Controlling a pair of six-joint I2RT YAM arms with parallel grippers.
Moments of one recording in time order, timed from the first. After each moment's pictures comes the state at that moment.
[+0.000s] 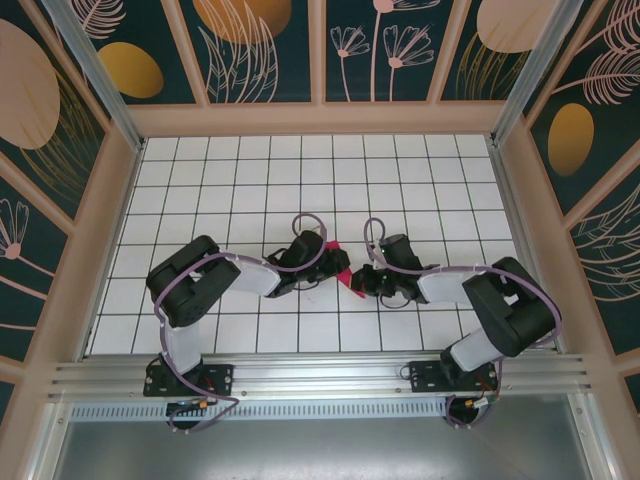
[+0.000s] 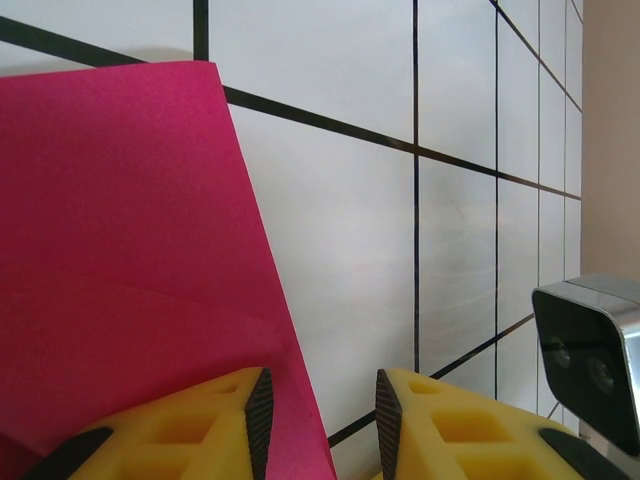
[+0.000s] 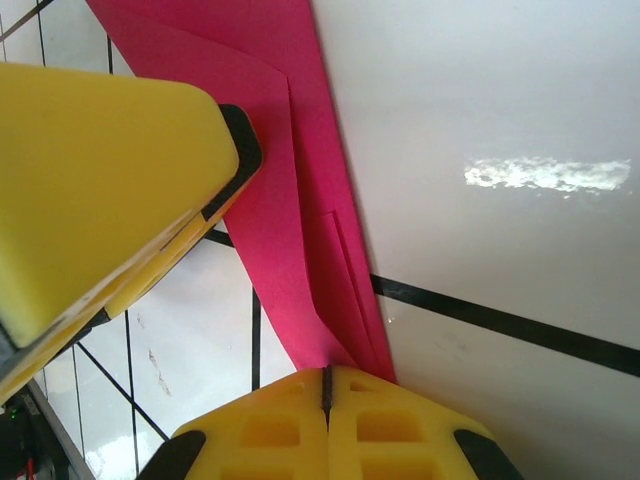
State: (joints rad) left arm -0.85 1.90 0.81 0.47 0.16 -1.13; right arm 0.56 1.51 0.45 0.17 -0.49 0.71
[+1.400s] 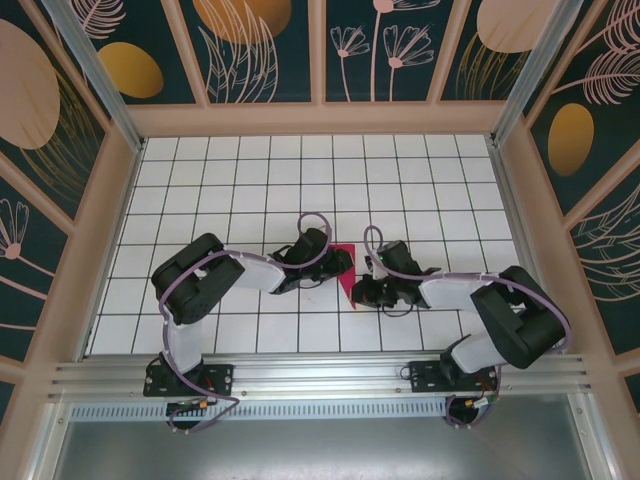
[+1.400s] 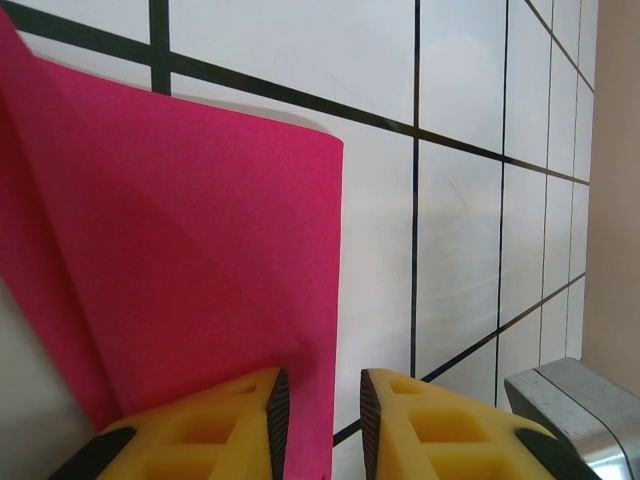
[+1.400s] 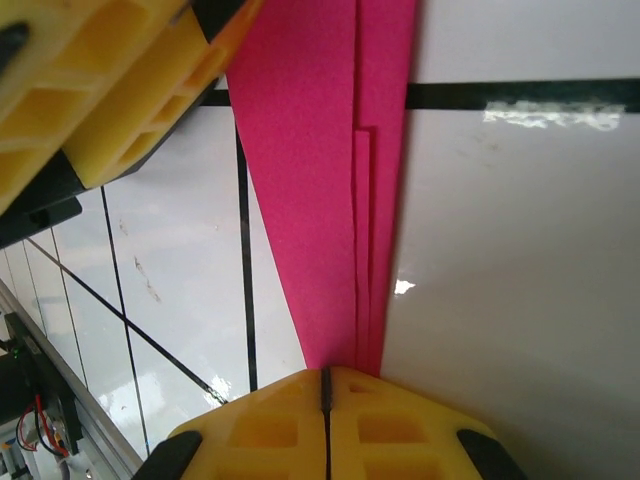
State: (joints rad) left arm -0.85 1.93 0.86 0.41 0.19 -1.13; right arm 0.61 1.45 0.44 0.00 -0.52 0.73
